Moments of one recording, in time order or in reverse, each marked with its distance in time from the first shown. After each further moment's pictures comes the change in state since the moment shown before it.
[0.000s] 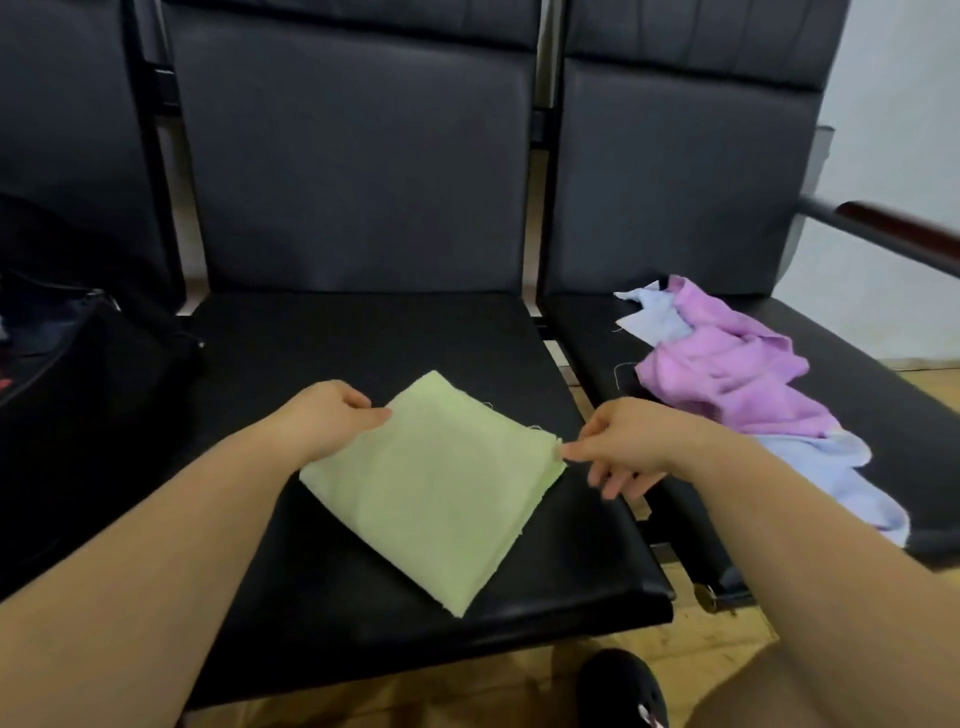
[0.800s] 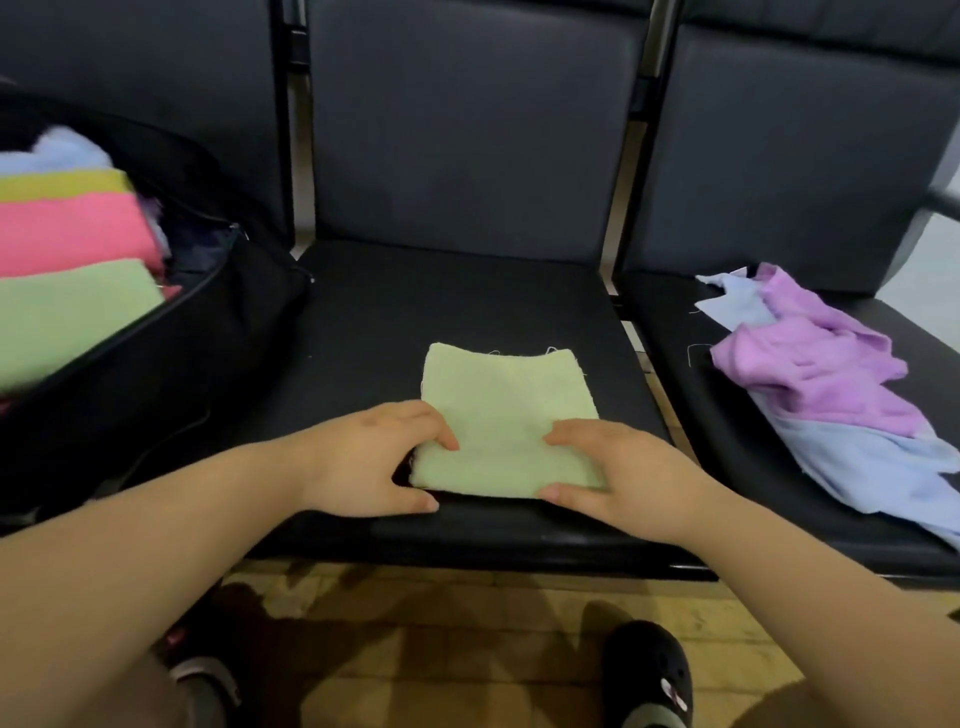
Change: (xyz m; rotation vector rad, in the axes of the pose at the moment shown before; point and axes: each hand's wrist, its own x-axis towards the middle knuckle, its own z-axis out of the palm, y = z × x) left_hand -0.100 -0.050 -0.003 0.518 -0.219 0.574; right_hand -0.031 0.009 0.076 -0.521 0.163 -0.640
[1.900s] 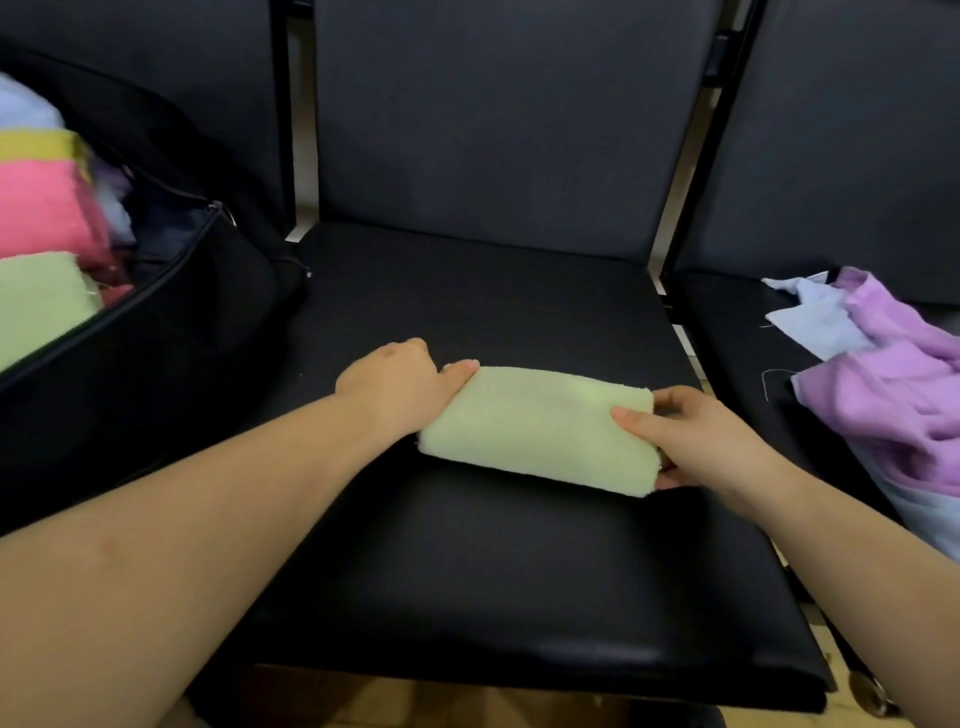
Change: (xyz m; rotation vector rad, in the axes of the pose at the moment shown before) left_hand 0.106 -0.042 -0.018 -0.173 0.246 -0.725; right_hand 0.090 0.044 -0.008 0.948 0.166 0.528
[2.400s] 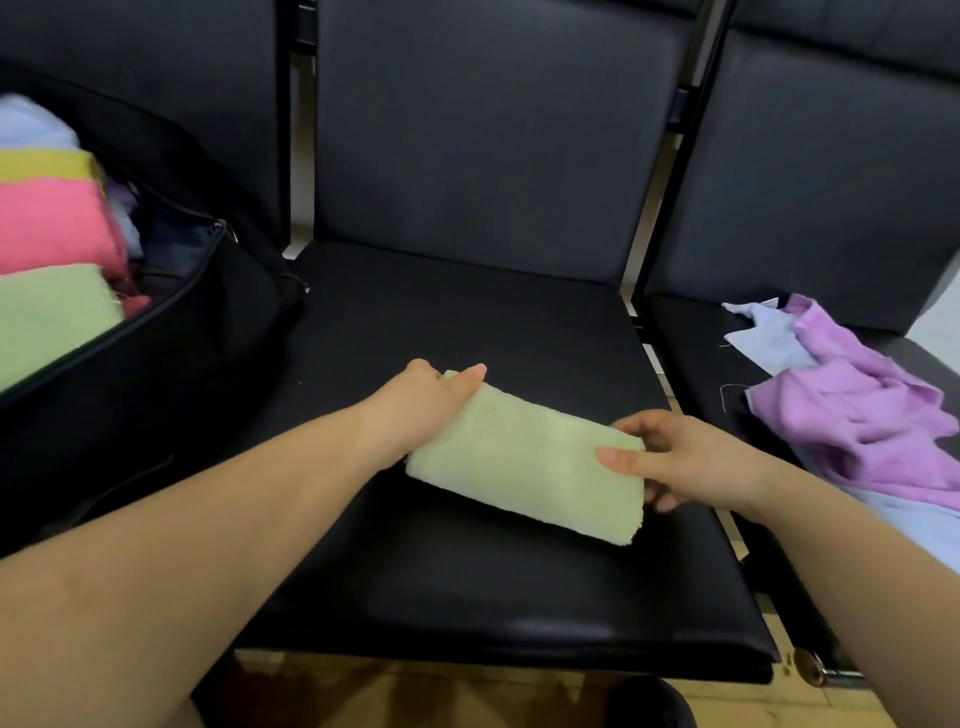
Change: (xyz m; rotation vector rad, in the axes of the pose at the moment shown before) left_hand -0.033 0.012 -0.006 -0.511 -0.165 -0.048; right_hand -0.030 -0.010 -0.022 -0.396 -0.194 -0.044
